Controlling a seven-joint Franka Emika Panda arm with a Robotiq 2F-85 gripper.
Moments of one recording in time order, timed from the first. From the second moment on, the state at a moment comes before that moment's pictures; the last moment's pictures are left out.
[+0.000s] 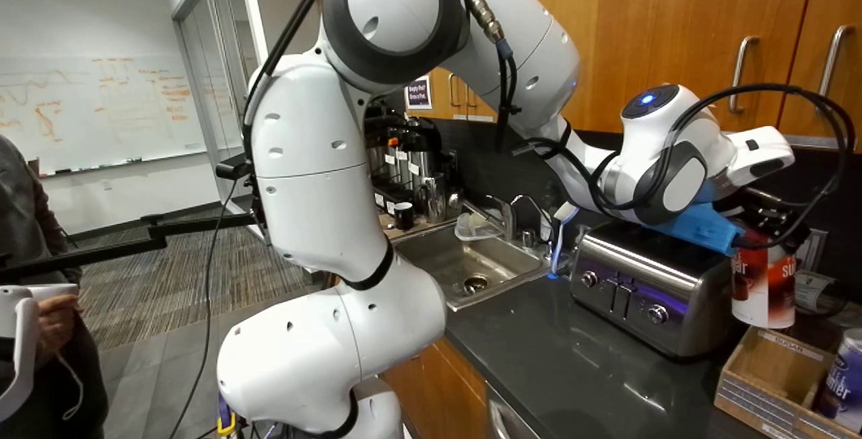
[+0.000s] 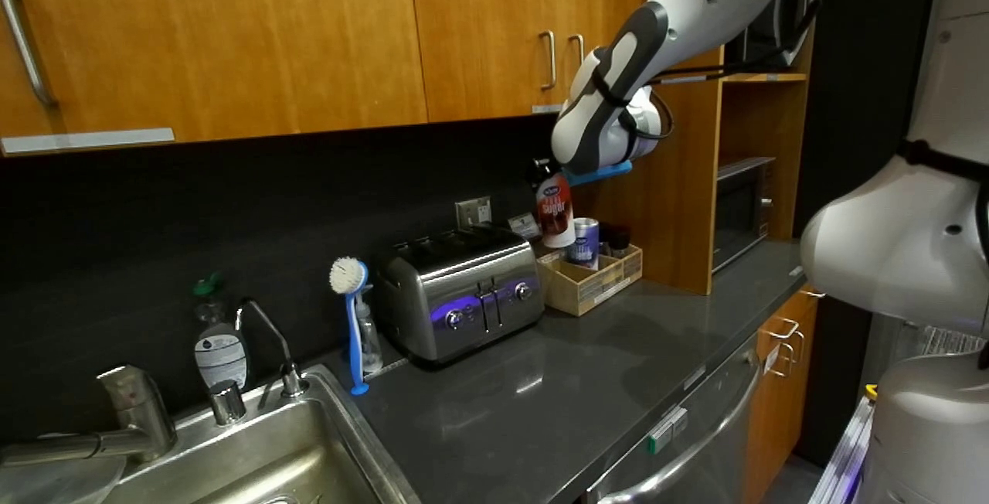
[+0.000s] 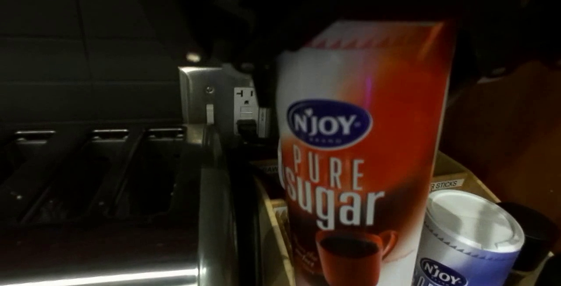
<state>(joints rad) -1.61 -0.10 1.34 -2.33 -0.04 3.13 0.06</state>
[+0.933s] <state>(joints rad) -1.75 -0.10 1.43 -2.36 -0.04 3.05 0.10</state>
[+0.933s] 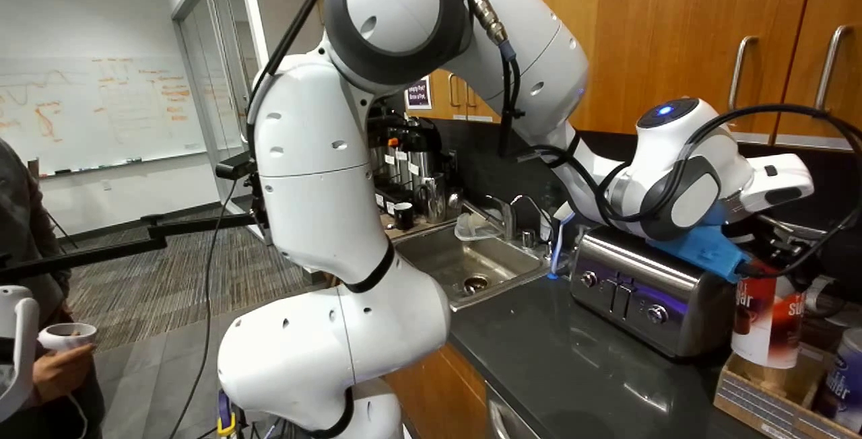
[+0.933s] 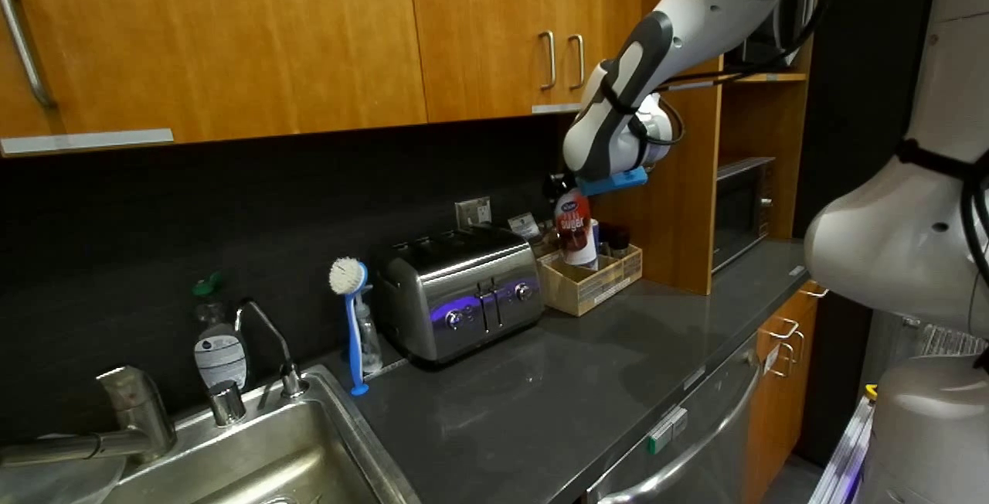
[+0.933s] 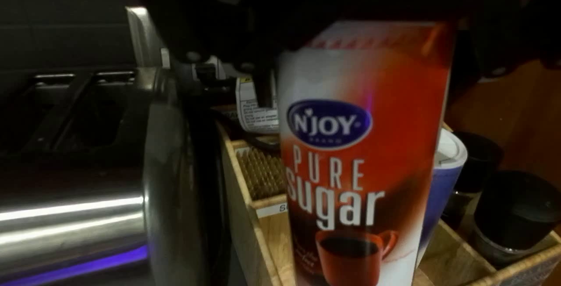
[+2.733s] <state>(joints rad) -2.63 -0.46 2.34 -2.03 0.40 2.99 -0.10</state>
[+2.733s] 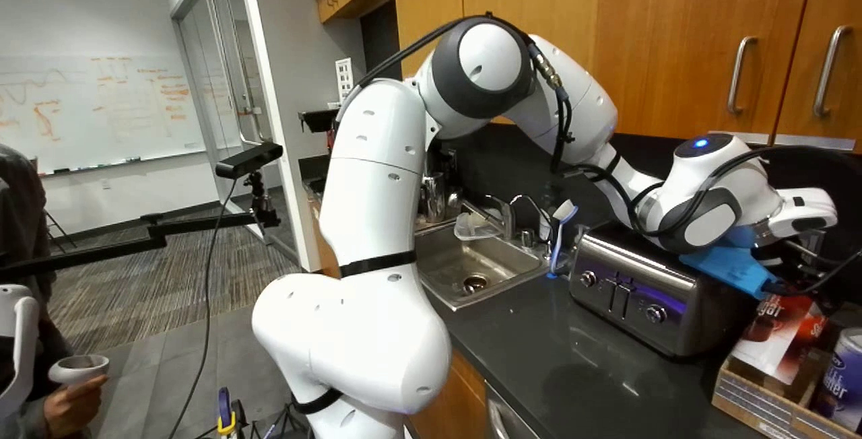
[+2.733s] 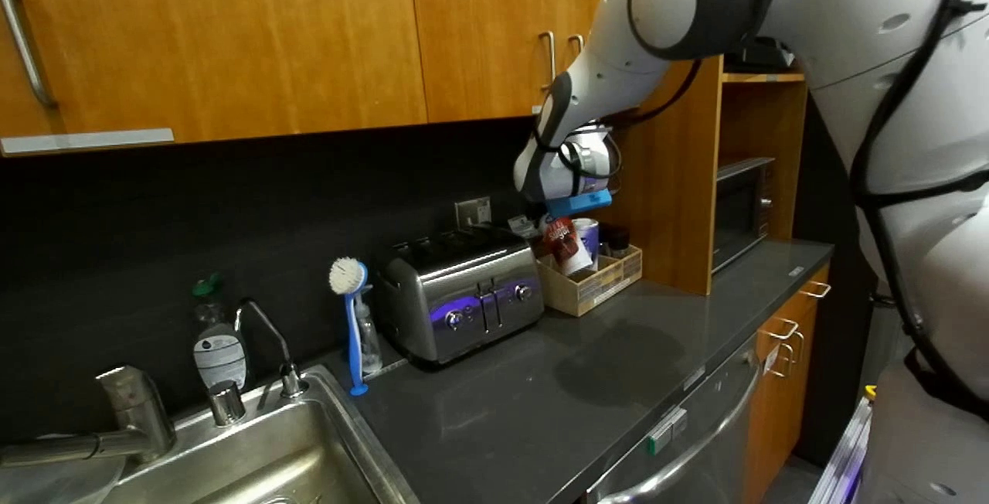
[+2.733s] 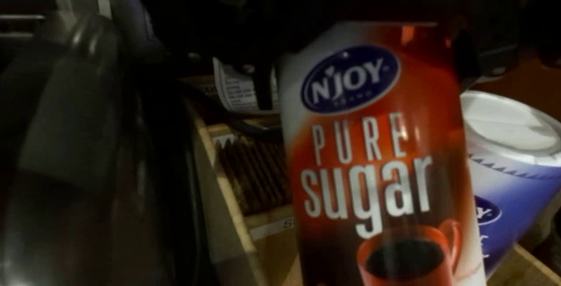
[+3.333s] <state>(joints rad) -2.62 -0.55 2.33 -1.97 0.81 3.00 -0.35</state>
